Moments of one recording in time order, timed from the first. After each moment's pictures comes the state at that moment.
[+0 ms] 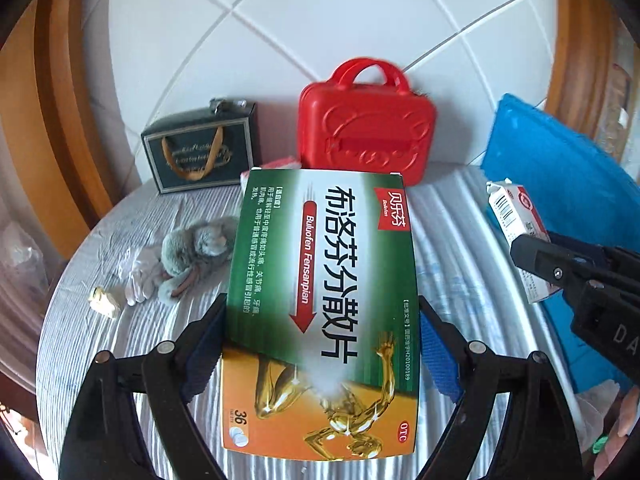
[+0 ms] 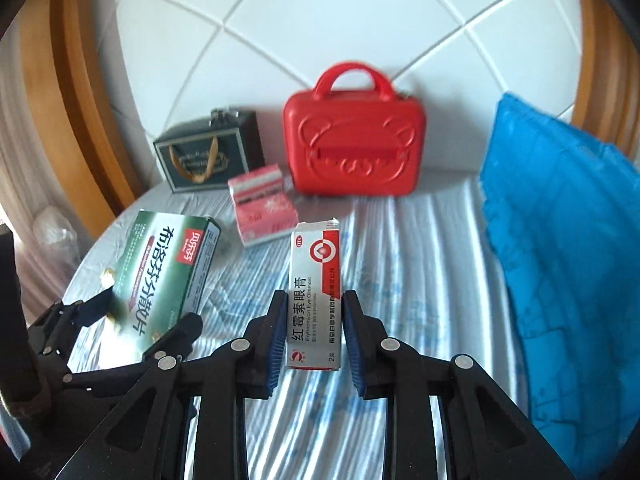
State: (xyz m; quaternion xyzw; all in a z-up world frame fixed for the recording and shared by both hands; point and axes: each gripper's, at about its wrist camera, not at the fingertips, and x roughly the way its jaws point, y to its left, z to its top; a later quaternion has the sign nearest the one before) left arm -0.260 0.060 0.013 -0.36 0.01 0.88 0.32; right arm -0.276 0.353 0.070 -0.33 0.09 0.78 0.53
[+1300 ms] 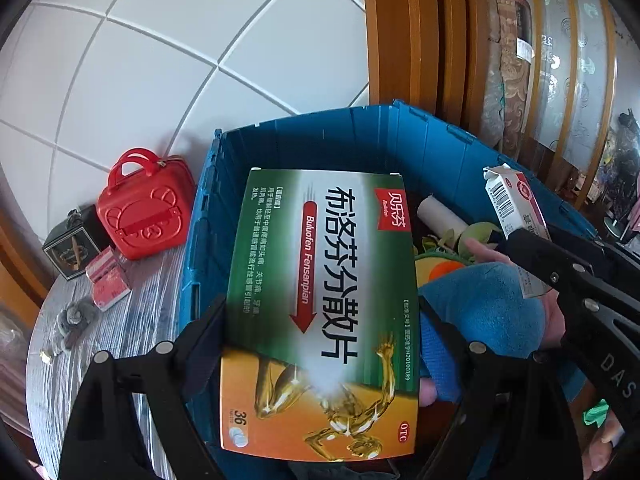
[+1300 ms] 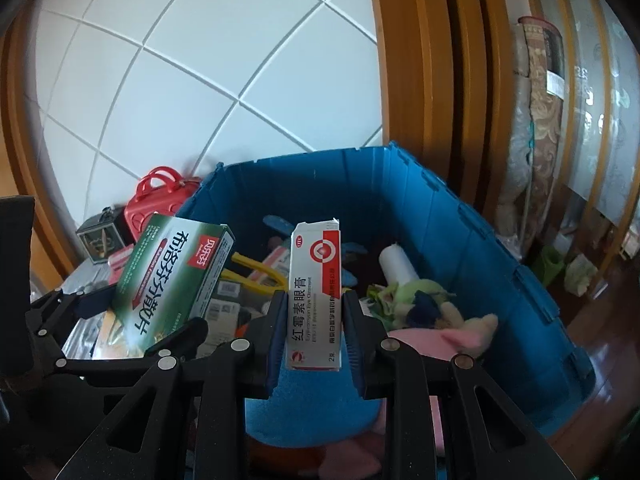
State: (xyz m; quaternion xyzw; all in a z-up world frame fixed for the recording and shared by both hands) left arm 0.044 0.422 0.199 -0.33 0.10 0.85 0.40; right arm 0.175 0.392 0.253 -0.24 0.08 0.78 0.57
